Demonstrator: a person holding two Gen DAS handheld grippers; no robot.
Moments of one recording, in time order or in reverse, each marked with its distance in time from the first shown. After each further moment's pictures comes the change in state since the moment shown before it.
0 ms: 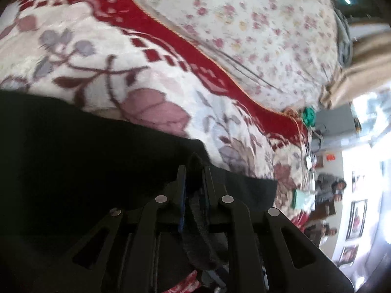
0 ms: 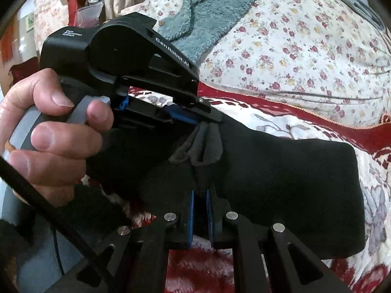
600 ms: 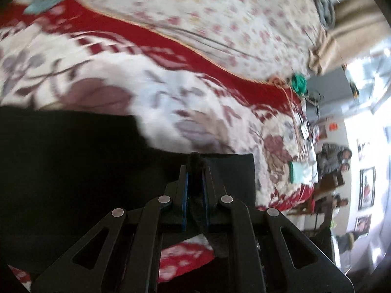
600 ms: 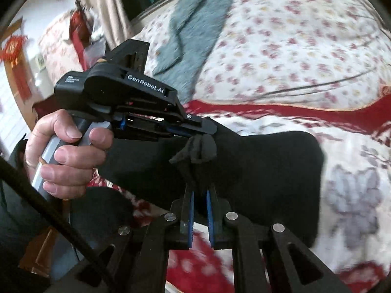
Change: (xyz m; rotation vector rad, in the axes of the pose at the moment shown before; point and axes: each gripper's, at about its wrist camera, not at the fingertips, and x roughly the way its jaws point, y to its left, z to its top) left arm 0.010 -0.065 -0.025 0.159 0.091 0.013; right arm -0.063 -0.071 -0.009 0.113 -0.066 0.214
